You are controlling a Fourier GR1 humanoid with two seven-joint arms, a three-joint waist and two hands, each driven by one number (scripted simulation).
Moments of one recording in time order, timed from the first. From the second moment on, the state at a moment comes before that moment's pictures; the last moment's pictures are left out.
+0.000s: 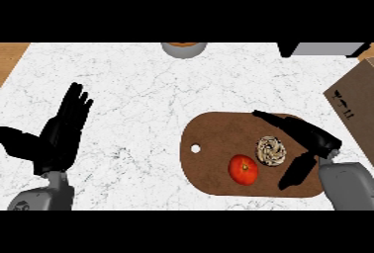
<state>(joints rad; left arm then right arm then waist) -0.11 0.10 0.07 -1.66 0.10 0.11 0.22 -0.26 -0.29 0.04 -1.46 0.53 0.72 0.07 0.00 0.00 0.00</state>
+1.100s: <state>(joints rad) -0.09 0.10 0.09 -1.68 0.10 0.08 0.23 -0.19 -0.26 0.12 -1.56 0.77 0.50 -0.08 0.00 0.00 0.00</state>
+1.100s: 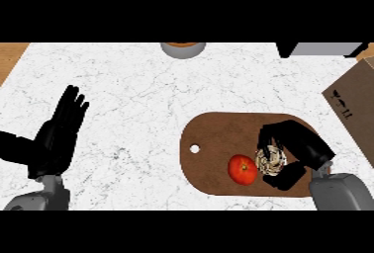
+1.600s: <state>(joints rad) -0.09 0.10 0.10 -1.68 0.11 0.08 0.22 0.01 -0.16 0.41 -1.94 1.13 0.34 0.24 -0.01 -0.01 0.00</state>
